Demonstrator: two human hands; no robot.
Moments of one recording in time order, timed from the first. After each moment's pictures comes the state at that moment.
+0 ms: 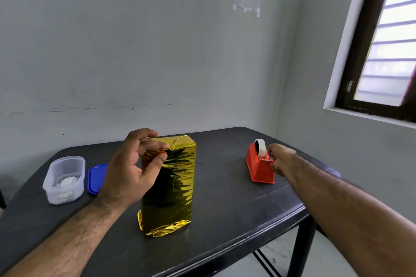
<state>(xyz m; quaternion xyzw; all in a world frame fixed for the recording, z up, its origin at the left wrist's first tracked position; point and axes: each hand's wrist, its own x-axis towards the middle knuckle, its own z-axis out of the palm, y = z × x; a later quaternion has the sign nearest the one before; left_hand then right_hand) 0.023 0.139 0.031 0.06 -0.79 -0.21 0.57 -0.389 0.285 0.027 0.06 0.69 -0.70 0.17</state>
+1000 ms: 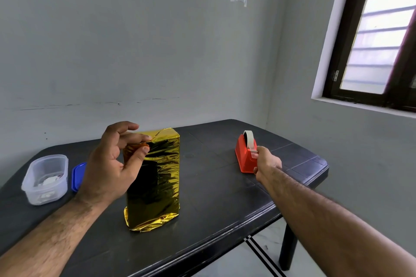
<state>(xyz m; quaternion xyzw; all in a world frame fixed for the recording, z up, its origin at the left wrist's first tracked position) 0.020 0.139 0.028 0.08 -0.79 -0.21 0.57 -0.361 0.296 -0.029 0.09 0.67 -0.72 0.13</state>
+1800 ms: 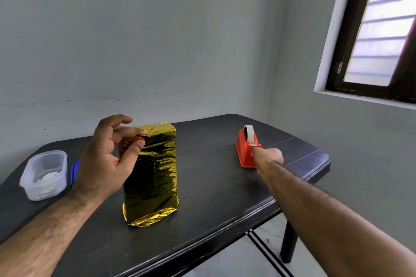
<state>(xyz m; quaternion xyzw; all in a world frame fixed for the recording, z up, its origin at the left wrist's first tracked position) 0.019 0.143 0.033 0.09 -0.79 -0.20 0.57 -0.371 0.298 -0.031 0.03 0.81 -0.57 0.07</state>
